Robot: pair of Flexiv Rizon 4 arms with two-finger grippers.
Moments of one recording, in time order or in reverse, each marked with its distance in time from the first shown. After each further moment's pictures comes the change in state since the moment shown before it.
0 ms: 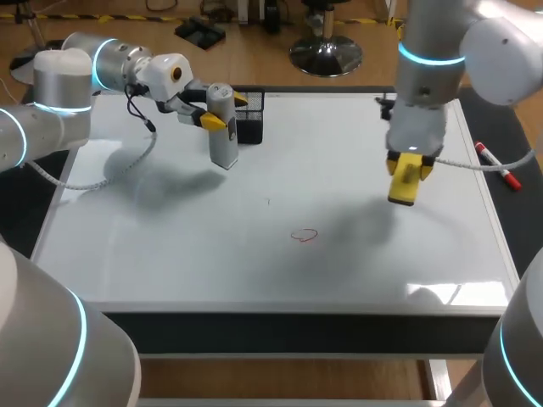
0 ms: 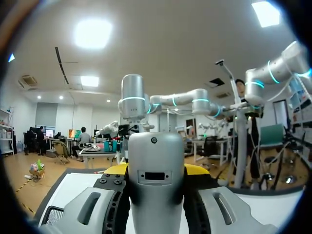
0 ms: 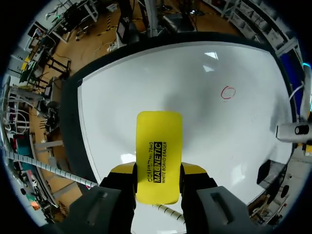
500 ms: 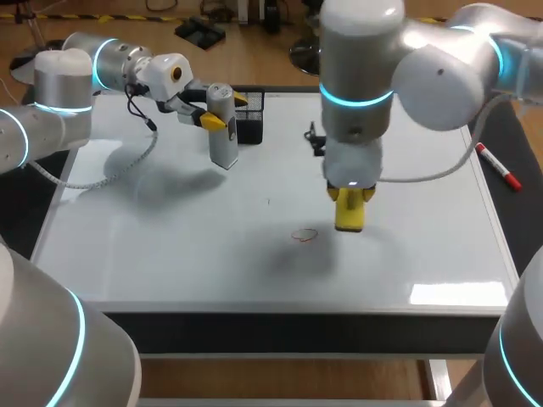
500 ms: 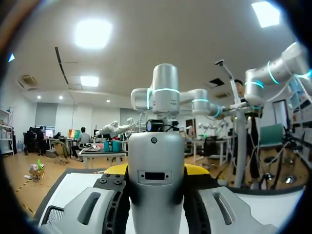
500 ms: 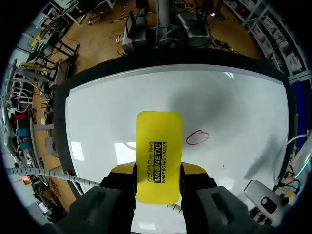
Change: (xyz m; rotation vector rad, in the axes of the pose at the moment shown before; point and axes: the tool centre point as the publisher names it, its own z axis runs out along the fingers) left arm -0.001 0.001 -0.001 0.002 0.003 0.000; right arm -0.090 0.092 -0.007 0.081 0.021 -0.179
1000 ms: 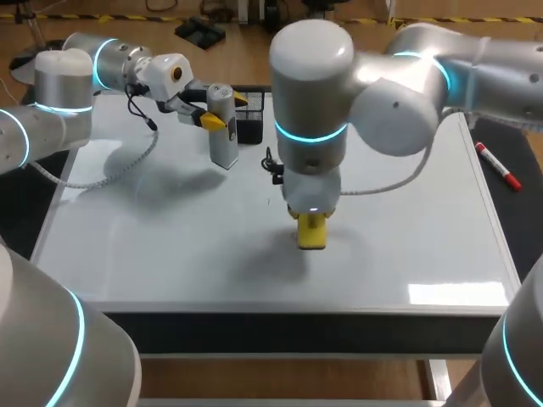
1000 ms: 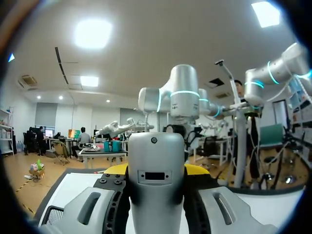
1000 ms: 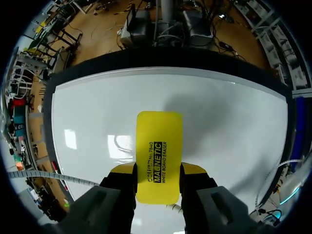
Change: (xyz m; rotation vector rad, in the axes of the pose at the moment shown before) left arm 0.000 0.000 0.000 0.000 0.001 0.000; right arm -0.067 0.025 0.020 0.039 -0.024 -0.102
